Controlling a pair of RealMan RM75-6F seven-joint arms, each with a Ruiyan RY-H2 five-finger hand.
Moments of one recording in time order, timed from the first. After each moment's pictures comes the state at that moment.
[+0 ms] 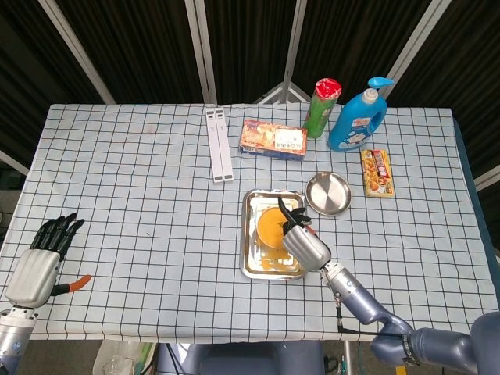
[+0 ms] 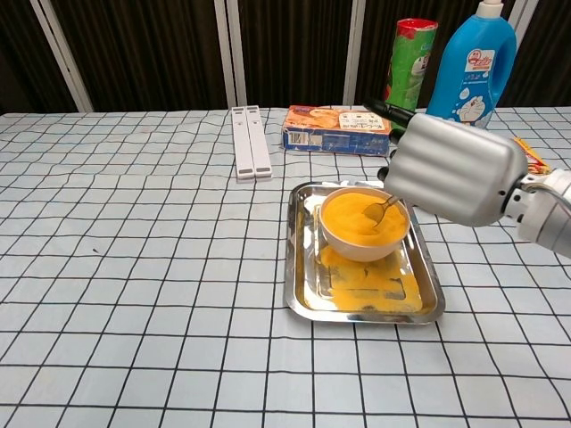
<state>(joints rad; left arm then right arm) -0.13 -1.17 0.00 -1.70 1.59 1.48 0.08 0.70 -1.56 0.01 -1.44 -1.54 1.20 -1.39</state>
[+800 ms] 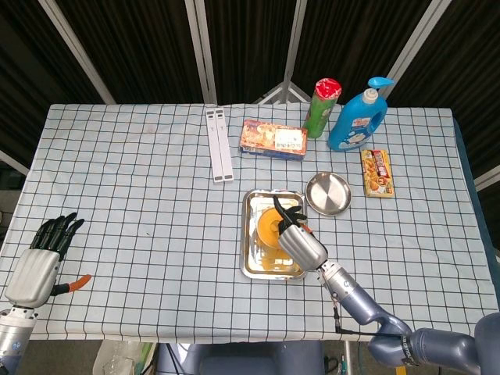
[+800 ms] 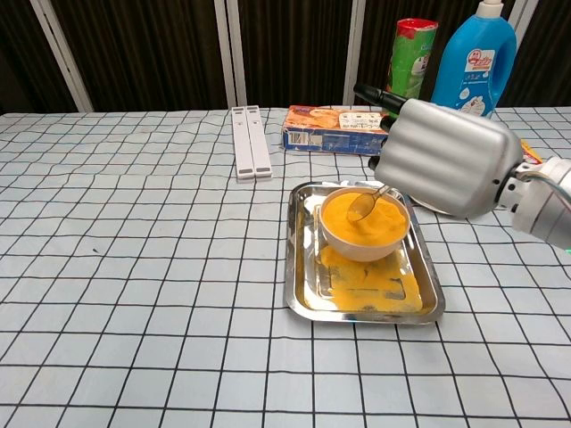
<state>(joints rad) -0.13 -1.17 -0.01 -1.70 1.59 1.48 0.08 0.70 -1.55 0.04 -1.48 -1.56 1.18 -1.43</state>
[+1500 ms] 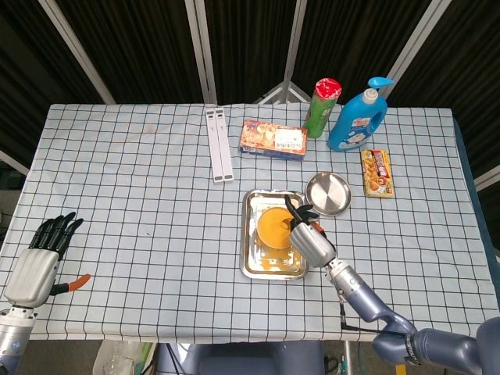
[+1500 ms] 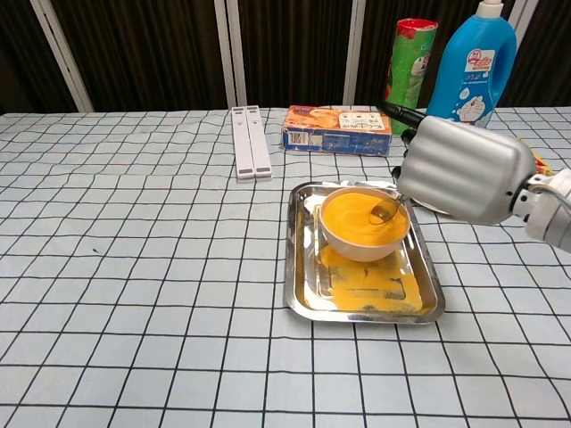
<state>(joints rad) -0.13 -1.17 -0.01 -1.69 1.59 1.48 0.07 0.67 -1.55 0.04 -1.41 -1.54 1.15 -1.46</state>
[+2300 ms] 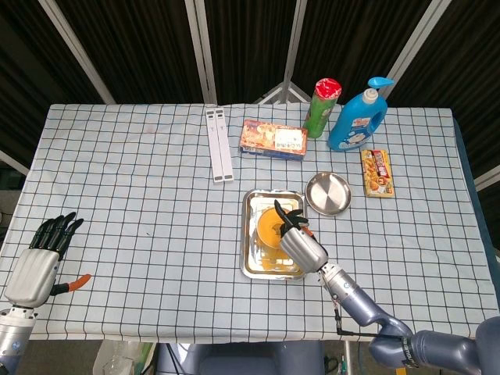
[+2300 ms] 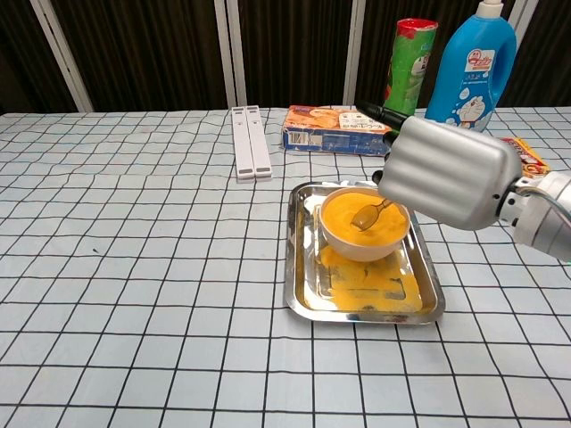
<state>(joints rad) -0.13 -1.17 -0.01 -1.69 1.59 1.48 0.07 0.67 -1.56 0.05 -1.46 -1.57 1.14 -1.44</state>
